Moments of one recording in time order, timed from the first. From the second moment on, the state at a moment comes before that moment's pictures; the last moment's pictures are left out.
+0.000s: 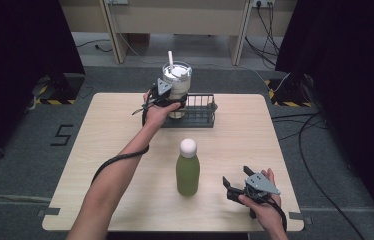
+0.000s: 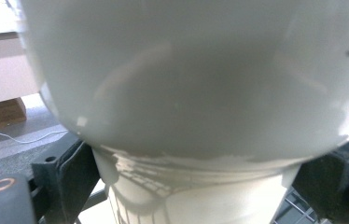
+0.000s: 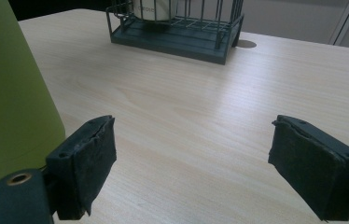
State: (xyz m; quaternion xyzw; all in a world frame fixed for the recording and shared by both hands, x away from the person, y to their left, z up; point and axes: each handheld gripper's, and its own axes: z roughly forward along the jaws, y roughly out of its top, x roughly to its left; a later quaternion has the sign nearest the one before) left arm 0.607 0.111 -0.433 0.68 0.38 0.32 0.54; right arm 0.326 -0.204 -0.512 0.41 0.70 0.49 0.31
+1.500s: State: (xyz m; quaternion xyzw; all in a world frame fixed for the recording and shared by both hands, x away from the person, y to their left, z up) left arm 0.580 0.137 -0.422 0.68 0.37 0.34 0.54; right arm 0.323 -0.197 -0.508 0.40 0.71 0.49 0.31
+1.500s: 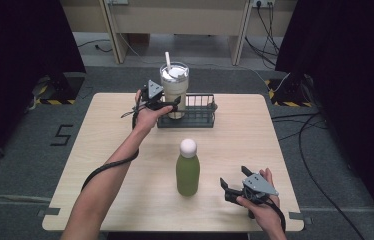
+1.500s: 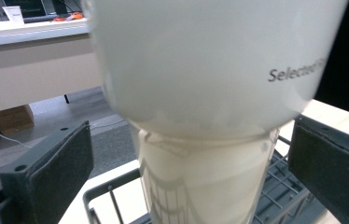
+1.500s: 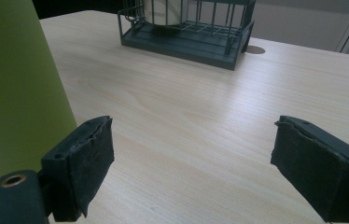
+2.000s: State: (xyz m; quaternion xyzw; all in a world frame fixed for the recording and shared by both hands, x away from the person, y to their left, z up) left arm 0.543 0.151 -0.416 0.68 0.35 0.35 0.54; right arm 0.320 -0.197 -0.504 0.40 0.71 0.50 0.31
